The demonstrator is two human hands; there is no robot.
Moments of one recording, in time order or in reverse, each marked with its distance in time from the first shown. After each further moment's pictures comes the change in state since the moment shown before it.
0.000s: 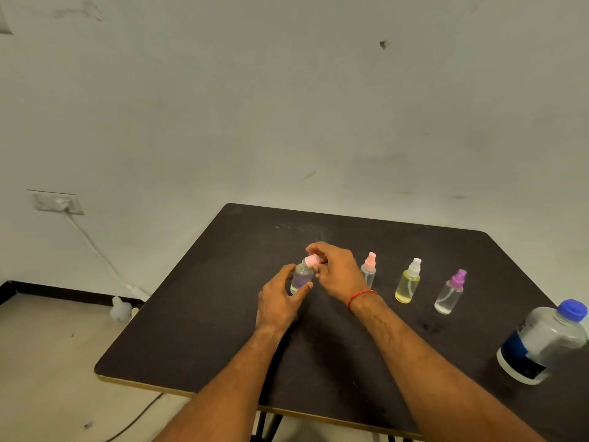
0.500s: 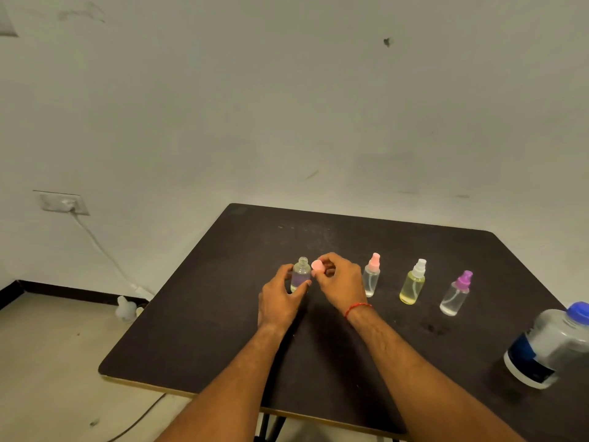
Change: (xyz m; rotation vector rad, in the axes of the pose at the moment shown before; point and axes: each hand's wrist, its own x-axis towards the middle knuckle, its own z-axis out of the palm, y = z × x) left_hand 0.006 -0.006 0.000 0.021 0.020 -0.115; right_hand -0.008 0.022 0.029 0.095 0.208 0.131
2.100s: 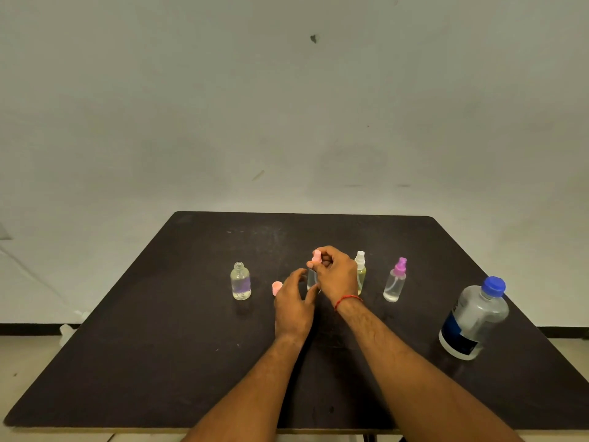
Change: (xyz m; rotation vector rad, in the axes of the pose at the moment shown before) left_hand -0.037 0.077 0.111 -0.097 -0.044 0.081; right_hand 0.008 0.052 -0.074 0.152 0.219 0.178
